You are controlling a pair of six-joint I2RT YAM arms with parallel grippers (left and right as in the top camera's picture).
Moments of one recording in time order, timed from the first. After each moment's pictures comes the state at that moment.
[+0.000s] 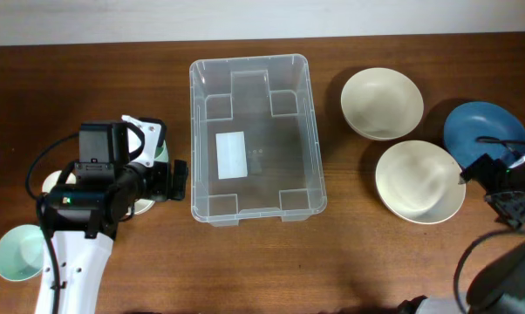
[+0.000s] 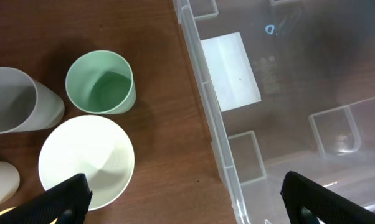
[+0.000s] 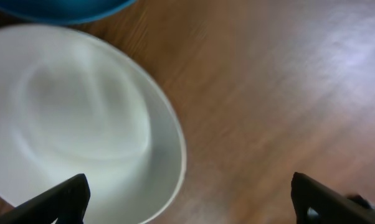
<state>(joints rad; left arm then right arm) -0.05 1.17 1.17 -0.97 0.14 0.08 -0.65 1.65 1.30 -1.15 -0.08 0.29</state>
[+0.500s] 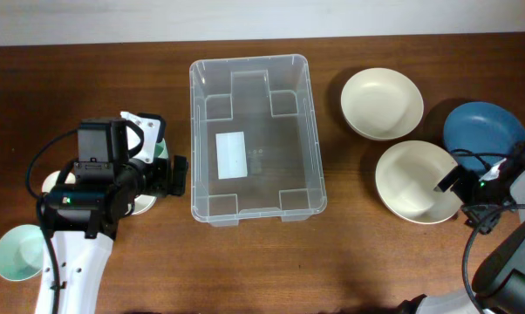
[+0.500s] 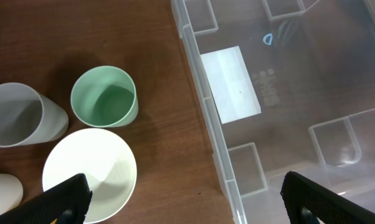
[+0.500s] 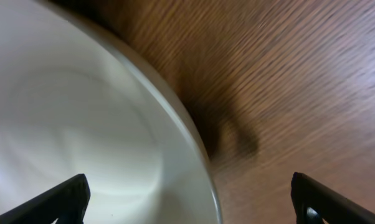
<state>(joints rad) -0.05 1.17 1.17 -0.93 0.14 0.08 -0.65 1.72 1.06 -0.84 -0.21 0.23</state>
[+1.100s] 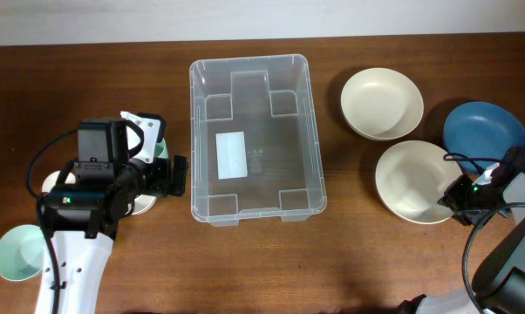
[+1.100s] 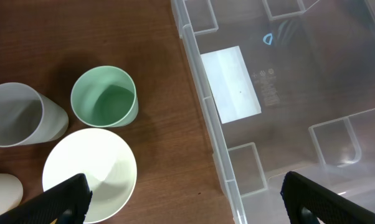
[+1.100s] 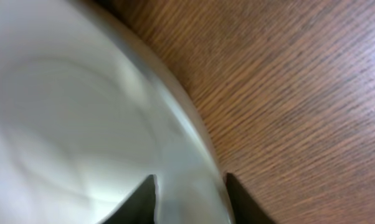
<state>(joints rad) -0.05 1.17 1.17 -0.93 0.14 0.08 -0.65 1.73 1.00 -0.77 -0.24 0.22</state>
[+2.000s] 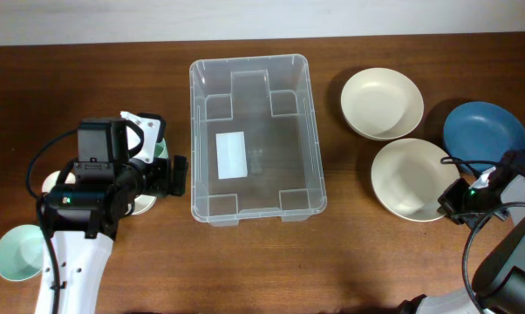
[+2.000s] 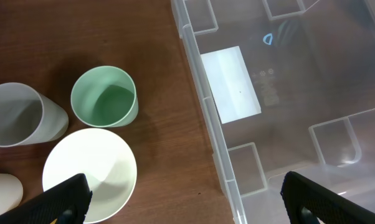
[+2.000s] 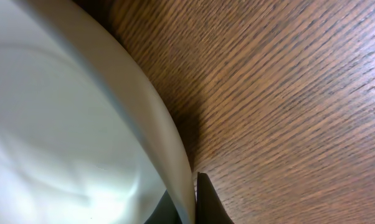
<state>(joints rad) -0.05 1.17 1.17 -0.93 0.14 0.08 -0.65 1.73 0.97 -0.77 -0.25 0.22</state>
